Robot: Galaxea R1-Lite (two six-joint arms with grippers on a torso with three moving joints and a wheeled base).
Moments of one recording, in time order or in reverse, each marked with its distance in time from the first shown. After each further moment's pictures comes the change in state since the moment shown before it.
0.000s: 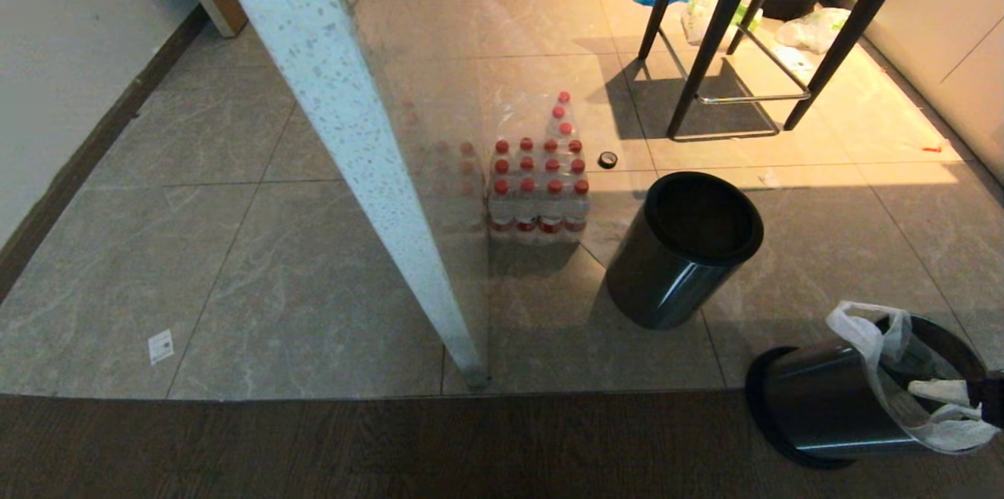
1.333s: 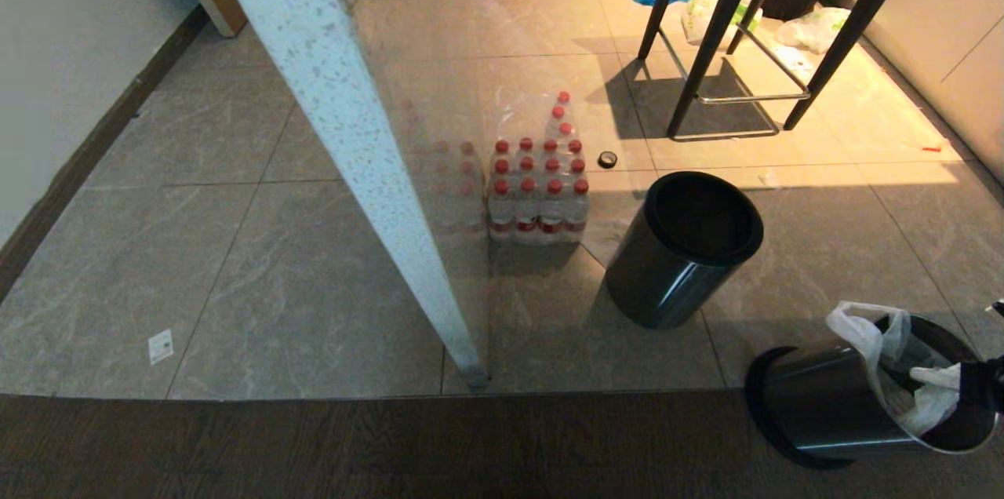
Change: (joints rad) left arm 0.000 0.000 0.000 0.000 0.000 0.000; right arm 0.062 0.008 0.004 -0.127 0.051 -0.017
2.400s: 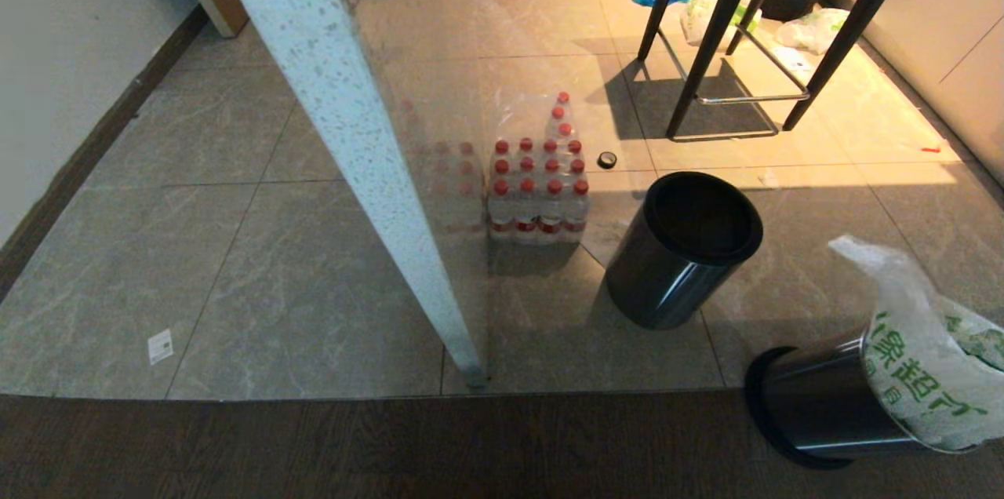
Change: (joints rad) left arm 0.000 0.000 0.000 0.000 0.000 0.000; right arm -0.219 -0.733 0.105 0.427 0.038 -0.308
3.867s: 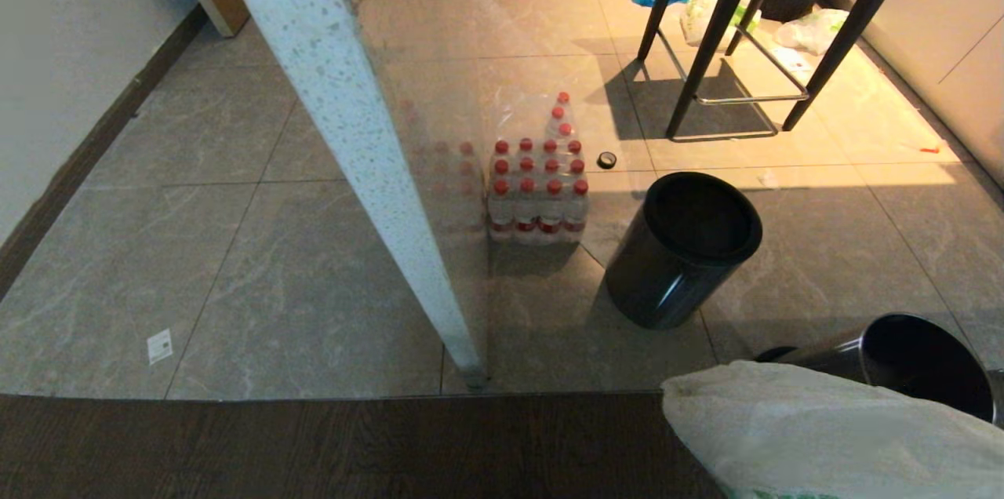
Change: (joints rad) left arm 0.000 0.000 0.000 0.000 0.000 0.000; right arm 0.440 -0.828 0.226 0.150 -0.085 0.179
